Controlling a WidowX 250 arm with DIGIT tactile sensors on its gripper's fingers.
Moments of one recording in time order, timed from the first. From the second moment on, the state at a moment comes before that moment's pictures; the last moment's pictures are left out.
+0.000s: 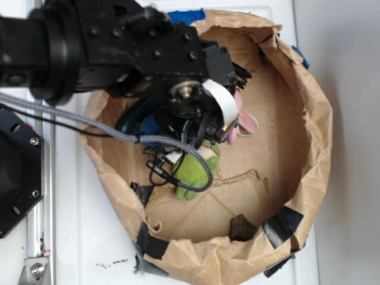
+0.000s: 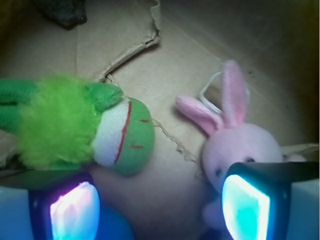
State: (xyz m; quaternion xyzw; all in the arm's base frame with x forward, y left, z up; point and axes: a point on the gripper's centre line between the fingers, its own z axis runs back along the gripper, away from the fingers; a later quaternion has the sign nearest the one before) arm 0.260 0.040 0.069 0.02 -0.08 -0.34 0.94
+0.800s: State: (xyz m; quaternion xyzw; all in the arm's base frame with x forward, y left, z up) arm 0.258 0.041 0.069 0.01 -0.08 -0.34 0.94
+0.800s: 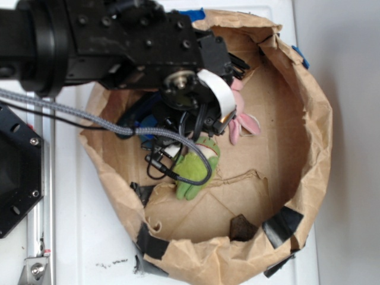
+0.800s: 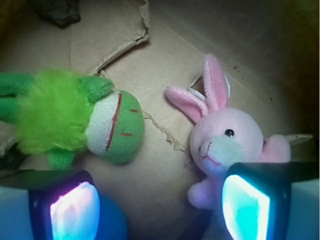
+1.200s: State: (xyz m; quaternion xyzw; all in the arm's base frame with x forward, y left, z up) arm 0.247 0.034 0.100 -0.03 -0.10 -0.35 0.93
